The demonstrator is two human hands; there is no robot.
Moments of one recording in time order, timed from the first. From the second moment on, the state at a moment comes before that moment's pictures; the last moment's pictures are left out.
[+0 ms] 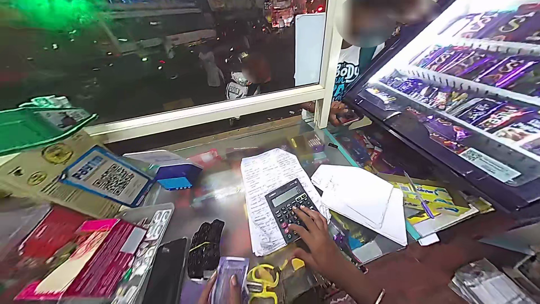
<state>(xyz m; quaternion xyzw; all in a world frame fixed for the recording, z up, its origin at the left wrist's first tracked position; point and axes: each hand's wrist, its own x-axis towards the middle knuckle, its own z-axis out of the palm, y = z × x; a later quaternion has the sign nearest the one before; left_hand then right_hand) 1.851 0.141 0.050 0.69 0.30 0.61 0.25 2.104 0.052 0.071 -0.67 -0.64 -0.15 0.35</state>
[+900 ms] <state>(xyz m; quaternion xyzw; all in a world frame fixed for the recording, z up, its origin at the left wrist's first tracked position) 1.907 0.118 0.101 0.82 0.16 0.28 0.47 2.108 -0.016 0.108 -0.61 -0.38 0.24 0.65</state>
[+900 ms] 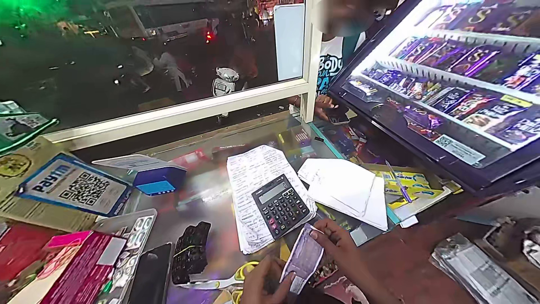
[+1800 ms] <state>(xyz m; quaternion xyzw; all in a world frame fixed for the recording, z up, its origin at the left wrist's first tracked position) 1.901 0.133 0.091 0.77 0.10 0.23 0.58 2.165 -0.027 0.107 -0.81 -0.37 -0.05 0.45</state>
